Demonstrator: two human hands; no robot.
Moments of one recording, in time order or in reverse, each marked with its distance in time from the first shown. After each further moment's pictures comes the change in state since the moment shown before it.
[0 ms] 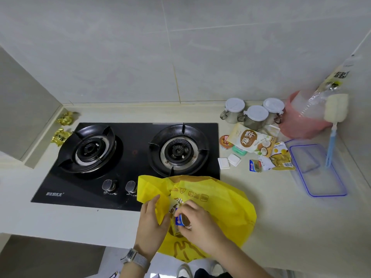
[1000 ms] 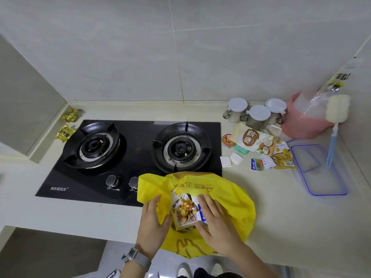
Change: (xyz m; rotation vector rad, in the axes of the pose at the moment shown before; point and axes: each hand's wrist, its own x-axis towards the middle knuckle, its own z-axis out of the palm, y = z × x) left_hand -0.011 -0.010 -0.002 0.002 0.003 -0.021; right_hand -0.030 0.037 0.007 -0.242 -0.055 0.184
